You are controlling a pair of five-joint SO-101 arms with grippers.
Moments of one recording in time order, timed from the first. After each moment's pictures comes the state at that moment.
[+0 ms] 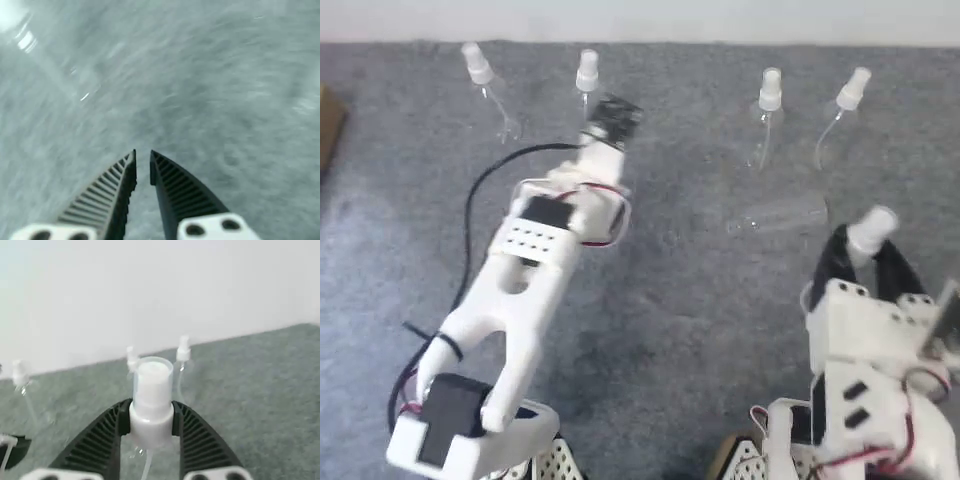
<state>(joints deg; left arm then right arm) 12.5 -10.4 32.7 43.3 -9.8 7.8 -82.6 25.7 79.6 -7.3</state>
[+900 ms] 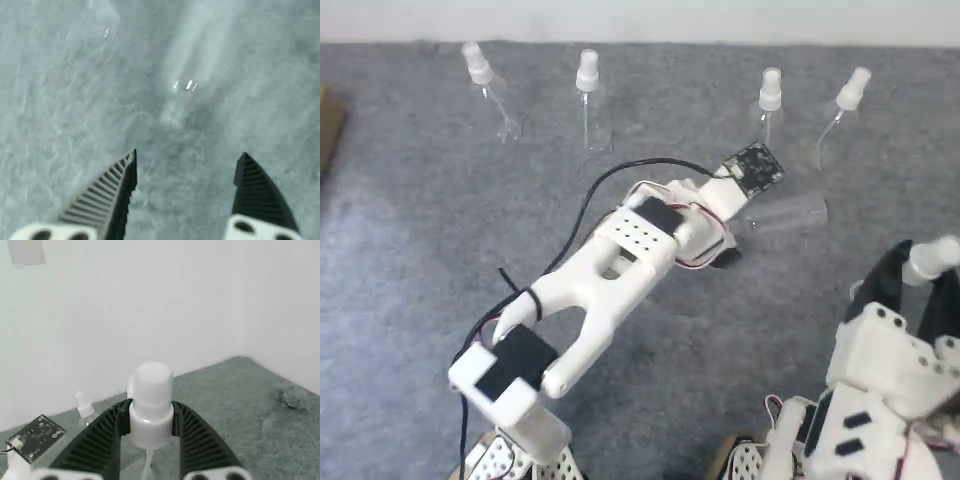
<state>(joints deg) 31.4 9.7 16.0 46.5 -17.2 21.3 -92.8 32.1 73.1 -7.3</state>
